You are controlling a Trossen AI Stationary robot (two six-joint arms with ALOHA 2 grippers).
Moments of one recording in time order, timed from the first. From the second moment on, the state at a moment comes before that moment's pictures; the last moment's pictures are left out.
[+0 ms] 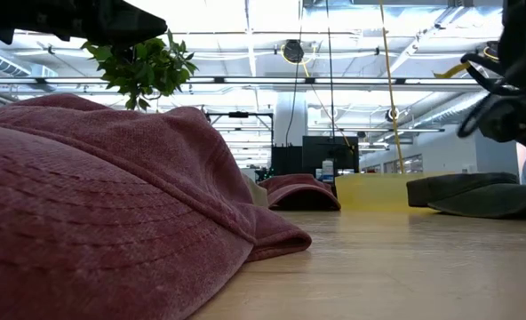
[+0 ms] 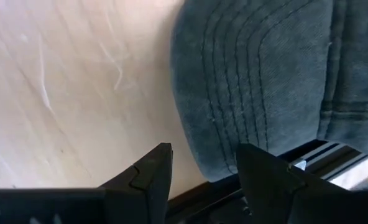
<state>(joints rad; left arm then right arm) -0.13 0.76 0.38 0.33 -0.17 0.04 0.50 1.39 0.65 -1.24 0.21 0.75</state>
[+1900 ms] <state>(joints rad) -0.22 0.99 0.38 0.66 -0.30 0.27 0.34 1.50 1.18 -1.24 0.57 0.55</state>
